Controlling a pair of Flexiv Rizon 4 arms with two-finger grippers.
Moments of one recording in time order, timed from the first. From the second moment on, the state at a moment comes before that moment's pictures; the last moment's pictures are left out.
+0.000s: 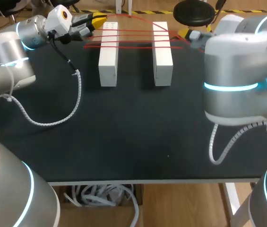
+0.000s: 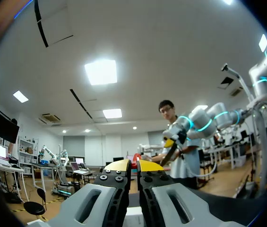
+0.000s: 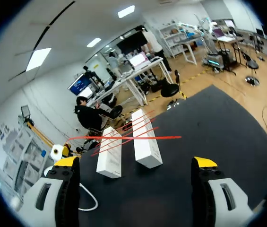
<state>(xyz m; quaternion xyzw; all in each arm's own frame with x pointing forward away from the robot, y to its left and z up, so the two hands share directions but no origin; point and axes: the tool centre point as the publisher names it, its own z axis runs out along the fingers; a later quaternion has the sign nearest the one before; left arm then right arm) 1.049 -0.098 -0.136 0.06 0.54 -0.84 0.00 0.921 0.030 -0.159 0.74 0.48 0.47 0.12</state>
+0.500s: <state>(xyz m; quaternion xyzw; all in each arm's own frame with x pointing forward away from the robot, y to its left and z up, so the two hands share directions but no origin) 1.049 -0.098 -0.136 0.06 0.54 -0.84 0.00 0.912 0.026 -0.133 0.77 0.44 0.45 0.08</state>
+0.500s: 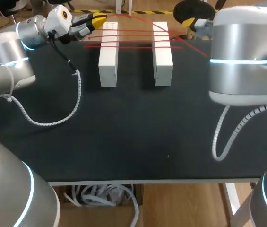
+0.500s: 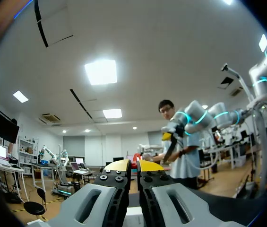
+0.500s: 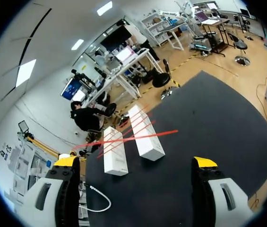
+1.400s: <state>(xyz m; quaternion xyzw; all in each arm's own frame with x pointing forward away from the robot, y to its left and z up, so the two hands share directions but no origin) 1.049 -0.098 -0.136 0.06 0.54 -0.84 0.00 0.879 0.028 -0.184 0.61 0.54 0.52 0.24</state>
